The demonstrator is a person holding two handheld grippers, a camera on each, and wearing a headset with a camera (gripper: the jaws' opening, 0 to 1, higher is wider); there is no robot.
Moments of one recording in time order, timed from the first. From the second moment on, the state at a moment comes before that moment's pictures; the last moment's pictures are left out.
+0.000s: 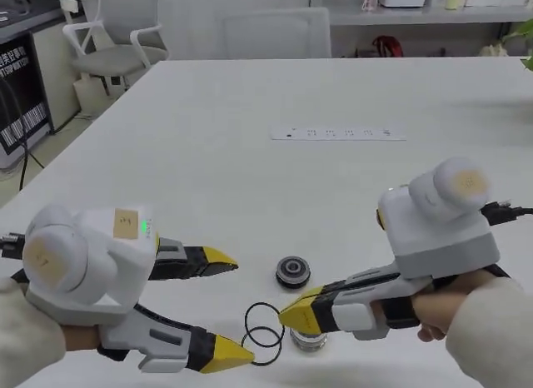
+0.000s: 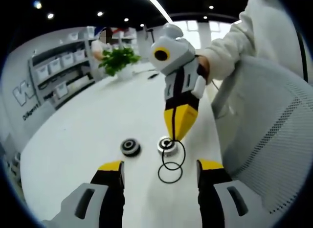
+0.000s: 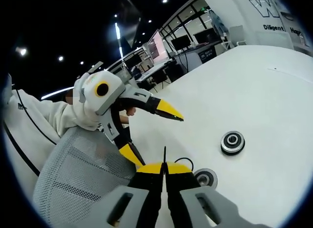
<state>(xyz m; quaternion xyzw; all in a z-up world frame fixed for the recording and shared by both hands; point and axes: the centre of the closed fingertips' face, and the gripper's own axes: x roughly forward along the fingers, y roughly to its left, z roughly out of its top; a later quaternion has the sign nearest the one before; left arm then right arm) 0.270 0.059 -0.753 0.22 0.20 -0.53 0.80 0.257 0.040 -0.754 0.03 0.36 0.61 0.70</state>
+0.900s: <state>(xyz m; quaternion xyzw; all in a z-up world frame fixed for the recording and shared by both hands) 0.269 0.060 -0.756 0.22 0.20 -0.53 0.79 0.252 0.045 -0.796 -0.01 0.39 0.60 0.70</state>
